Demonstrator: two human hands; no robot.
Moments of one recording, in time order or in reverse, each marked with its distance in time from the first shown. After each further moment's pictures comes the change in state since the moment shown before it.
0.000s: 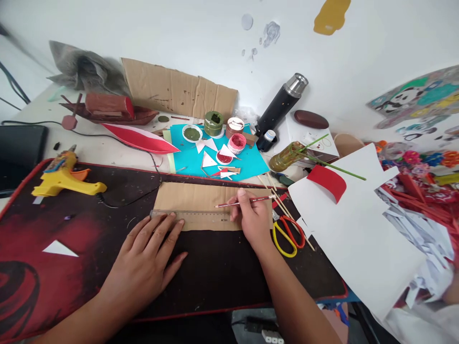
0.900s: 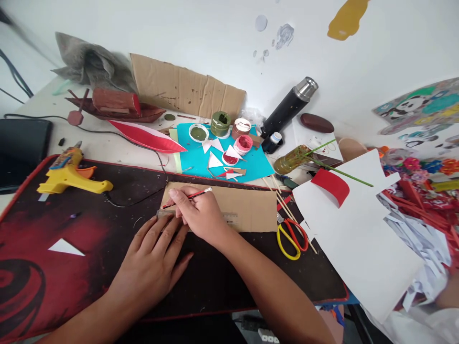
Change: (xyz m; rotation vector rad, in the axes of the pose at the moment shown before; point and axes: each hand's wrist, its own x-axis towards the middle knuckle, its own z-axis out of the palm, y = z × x) left_hand 0.000 0.000 0.003 -0.006 0.007 -0.008; right_hand 0.007 -0.002 0.109 0.059 -0.492 -0.005
